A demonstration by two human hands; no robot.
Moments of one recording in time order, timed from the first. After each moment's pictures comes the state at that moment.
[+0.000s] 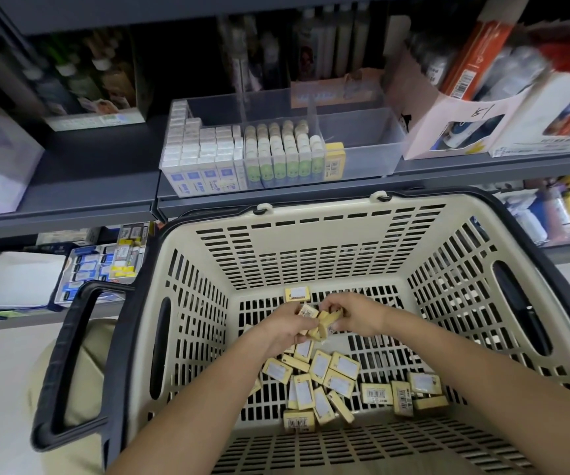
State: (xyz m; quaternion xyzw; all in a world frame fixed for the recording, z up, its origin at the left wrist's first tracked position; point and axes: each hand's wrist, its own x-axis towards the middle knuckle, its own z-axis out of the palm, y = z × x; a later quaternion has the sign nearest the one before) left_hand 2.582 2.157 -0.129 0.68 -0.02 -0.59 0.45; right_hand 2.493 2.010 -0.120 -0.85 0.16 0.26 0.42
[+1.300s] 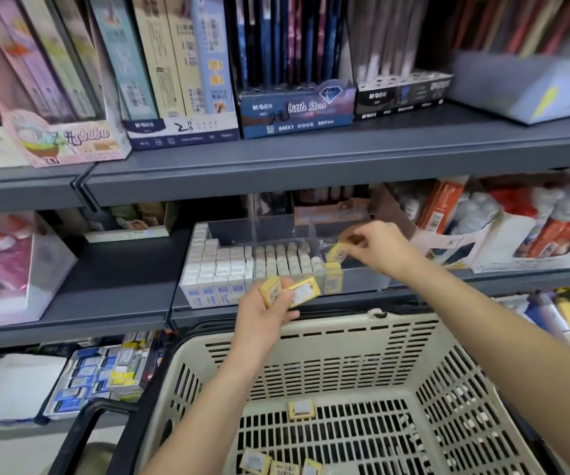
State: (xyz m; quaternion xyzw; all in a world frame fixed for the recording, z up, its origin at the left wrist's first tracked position) left_hand 2.655 2.120 0.039 0.67 -0.14 -0.24 0.69; right_hand 2.607 1.909 0.086 -0.95 0.21 -0.12 0.21
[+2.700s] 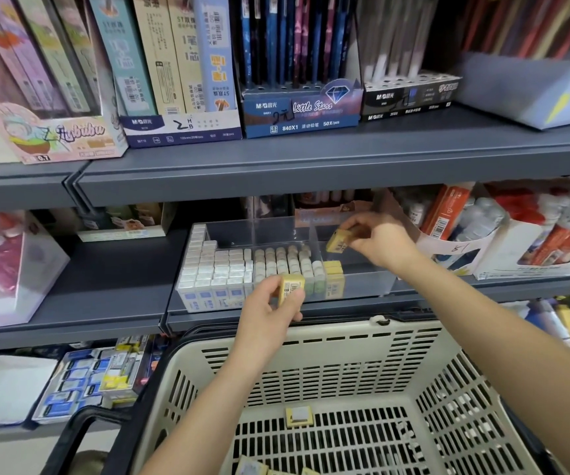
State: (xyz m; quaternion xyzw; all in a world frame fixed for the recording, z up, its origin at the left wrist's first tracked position) left_hand 2.656 2.122 0.049 0.72 -0.23 -0.22 0.62; right_hand 2.624 1.902 0.086 -0.90 0.25 -0.17 0.32
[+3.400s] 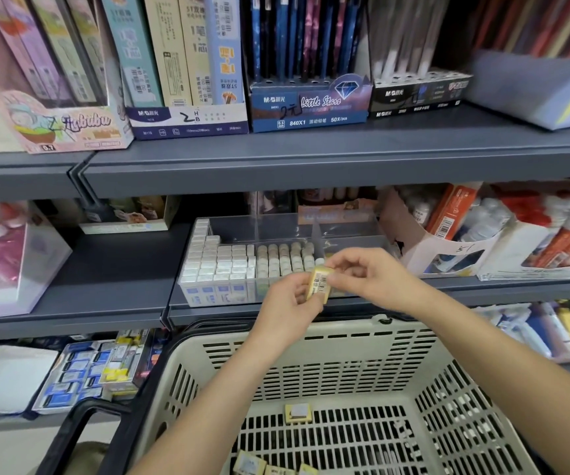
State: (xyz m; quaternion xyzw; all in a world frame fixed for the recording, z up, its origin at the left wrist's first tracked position) left_hand 2.655 2.098 0.051 0.73 -0.31 -0.24 0.57; right_hand 2.584 1.949 0.085 -0.87 0.09 -0.07 0.48
